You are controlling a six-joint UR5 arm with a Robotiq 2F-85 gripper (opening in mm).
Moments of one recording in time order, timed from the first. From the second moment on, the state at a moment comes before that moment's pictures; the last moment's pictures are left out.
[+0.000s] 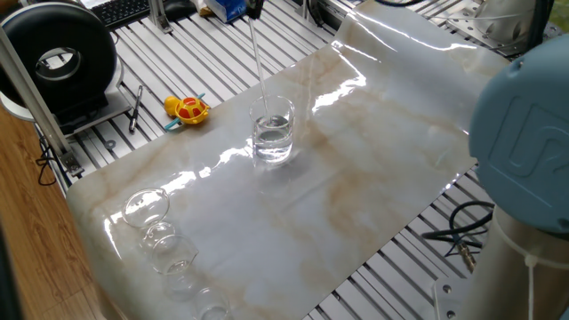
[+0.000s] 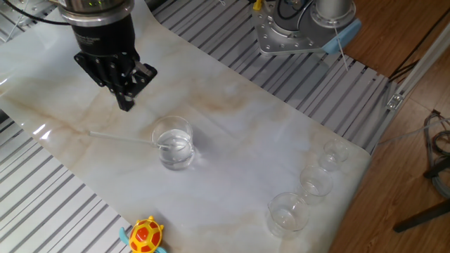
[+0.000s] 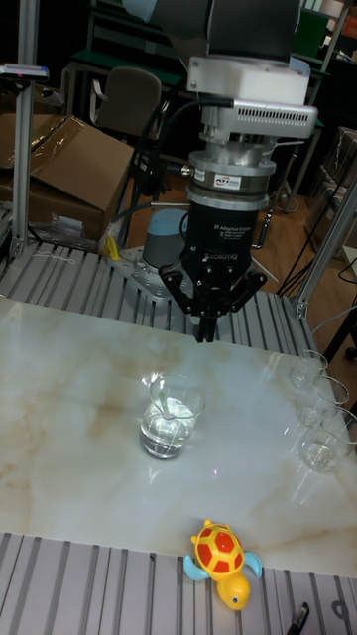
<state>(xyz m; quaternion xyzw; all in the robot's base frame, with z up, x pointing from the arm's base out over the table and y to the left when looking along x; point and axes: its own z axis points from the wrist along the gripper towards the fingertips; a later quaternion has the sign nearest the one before) 0.639 0.022 0.297 -0.11 0.99 0.05 0.09</state>
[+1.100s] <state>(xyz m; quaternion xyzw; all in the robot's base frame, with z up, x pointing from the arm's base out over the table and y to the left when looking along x) 0.632 0.003 0.300 -0.07 1.00 0.02 0.06</state>
